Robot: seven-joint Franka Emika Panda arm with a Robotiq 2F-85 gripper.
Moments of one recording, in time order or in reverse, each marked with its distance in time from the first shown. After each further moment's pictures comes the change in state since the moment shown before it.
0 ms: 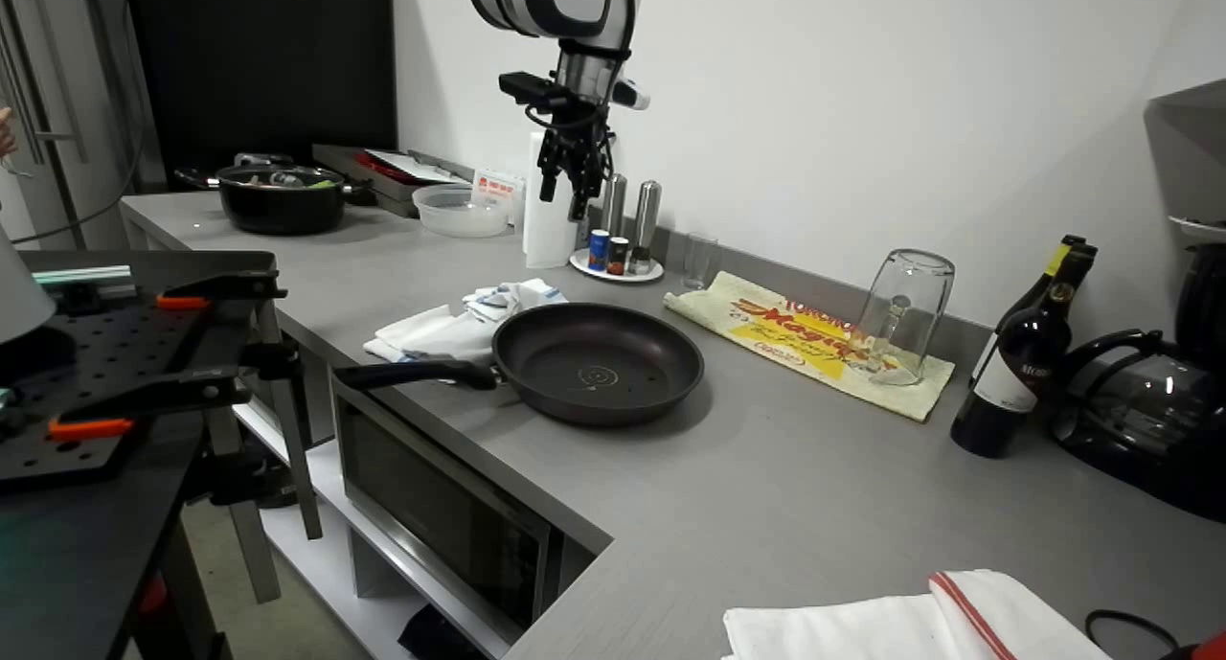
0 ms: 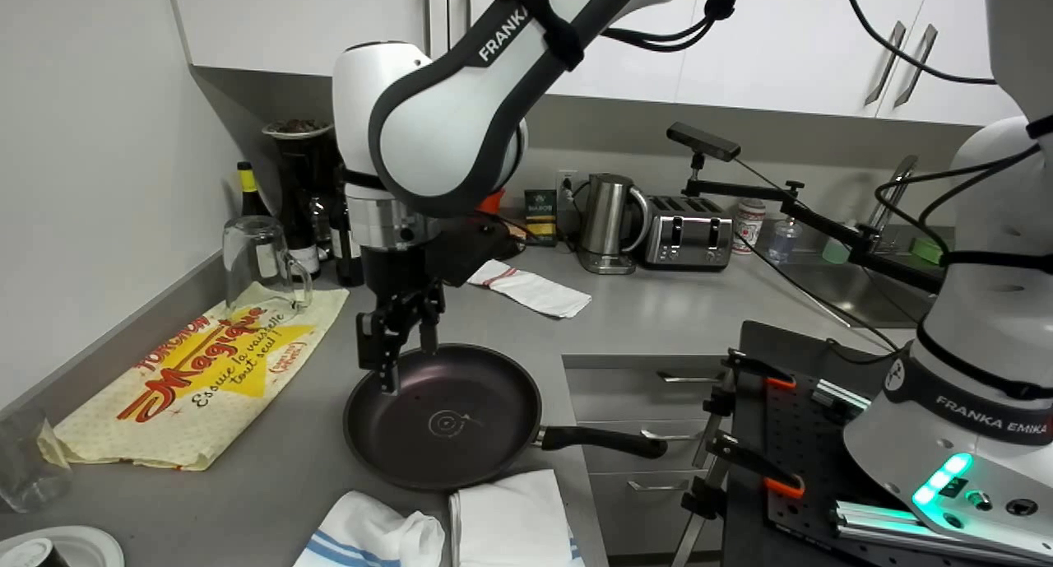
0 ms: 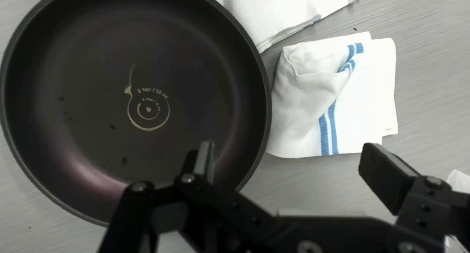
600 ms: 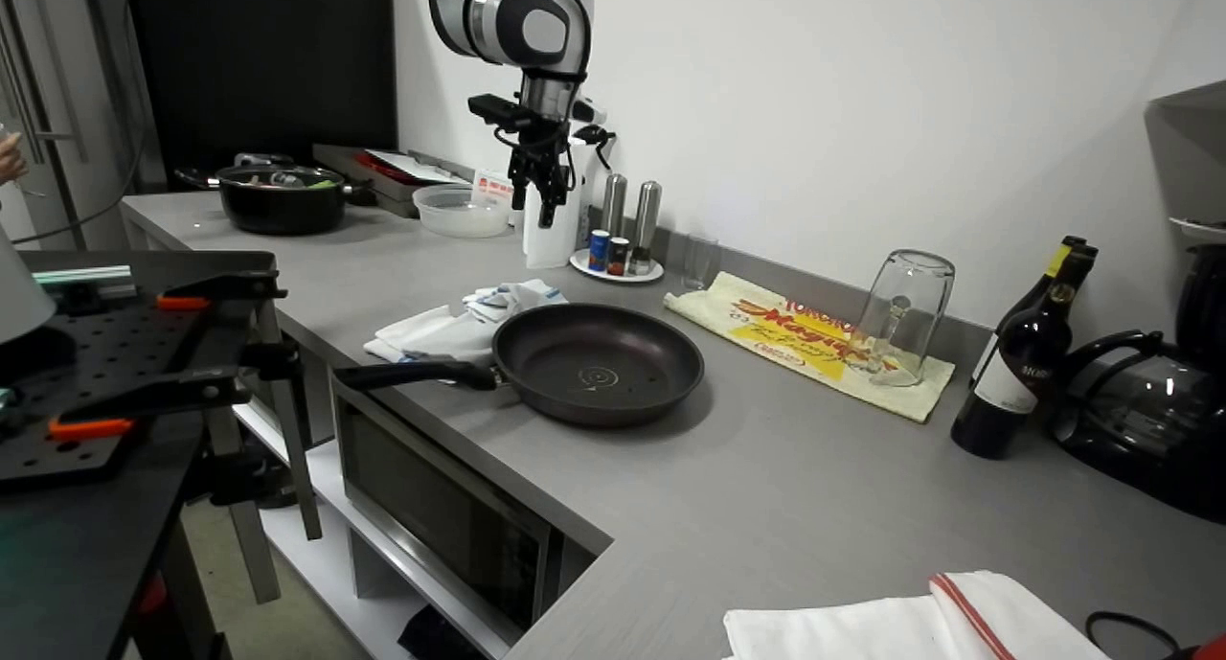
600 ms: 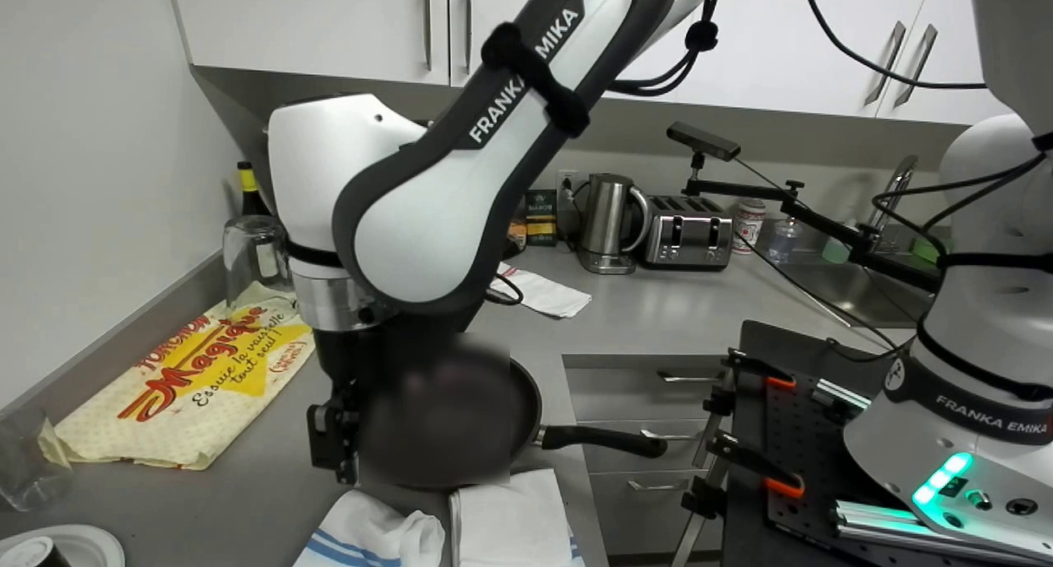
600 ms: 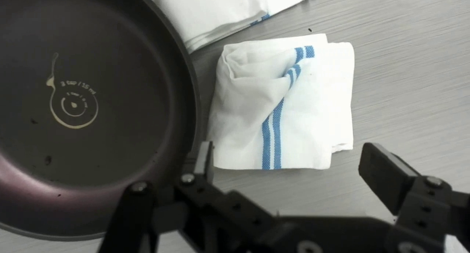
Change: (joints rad) arm 0.135 0.092 0.007 0.039 -0.046 0.082 0.111
